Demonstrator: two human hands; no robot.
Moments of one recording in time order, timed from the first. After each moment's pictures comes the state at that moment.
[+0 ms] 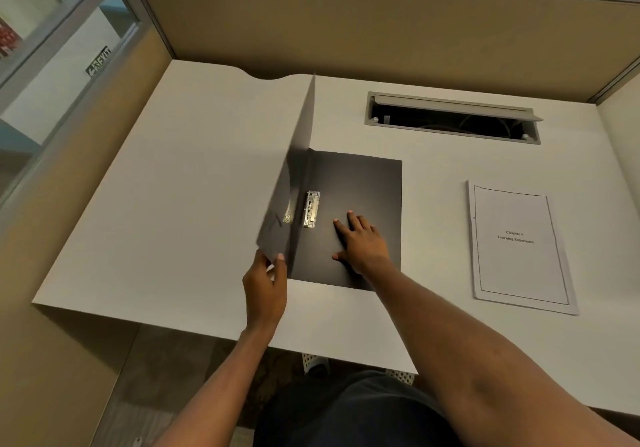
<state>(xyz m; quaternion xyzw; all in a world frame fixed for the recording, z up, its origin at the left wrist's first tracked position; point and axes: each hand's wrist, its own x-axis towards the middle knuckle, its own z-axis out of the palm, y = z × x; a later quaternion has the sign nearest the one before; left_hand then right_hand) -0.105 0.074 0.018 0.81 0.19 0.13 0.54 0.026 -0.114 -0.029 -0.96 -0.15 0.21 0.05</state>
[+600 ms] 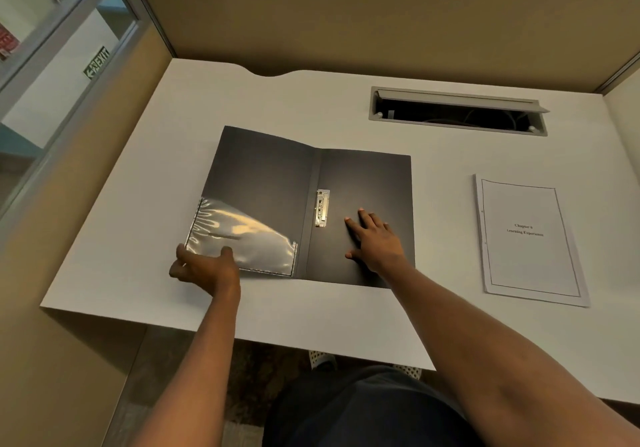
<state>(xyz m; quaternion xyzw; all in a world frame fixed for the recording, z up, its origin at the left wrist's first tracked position) -0.060 0.180 -0.008 0.70 0.52 0.20 0.45 0.022 -0.123 -0.026 -0.96 -0.14 0.22 0.06</state>
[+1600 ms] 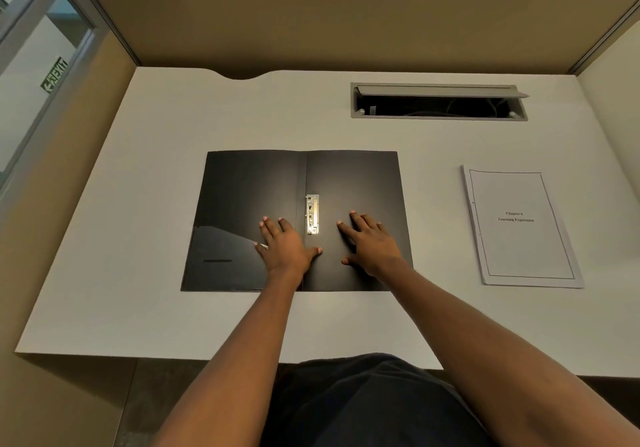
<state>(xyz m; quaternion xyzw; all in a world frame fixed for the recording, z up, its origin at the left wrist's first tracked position) 0.013 0.074 -0.017 0.95 0.17 -0.19 0.15 0.023 -0.119 -0.023 -0.97 -0.14 0.21 0.04</state>
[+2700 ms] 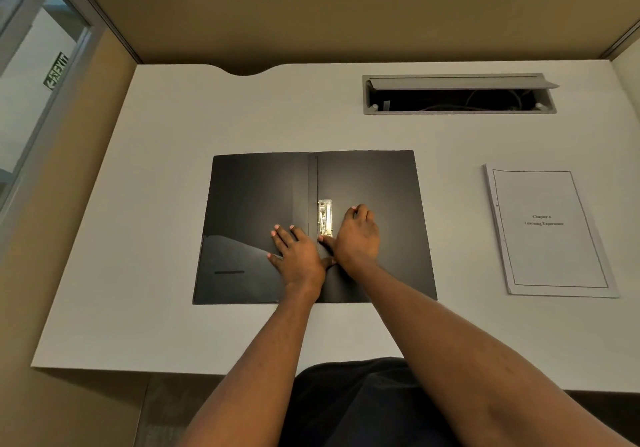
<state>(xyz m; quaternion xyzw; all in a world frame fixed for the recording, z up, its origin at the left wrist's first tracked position) 0.021 0.070 -0.022 0.95 0.18 -0.22 0.16 0.055 -0.033 -0.021 -0.98 0.08 0.12 0.10</state>
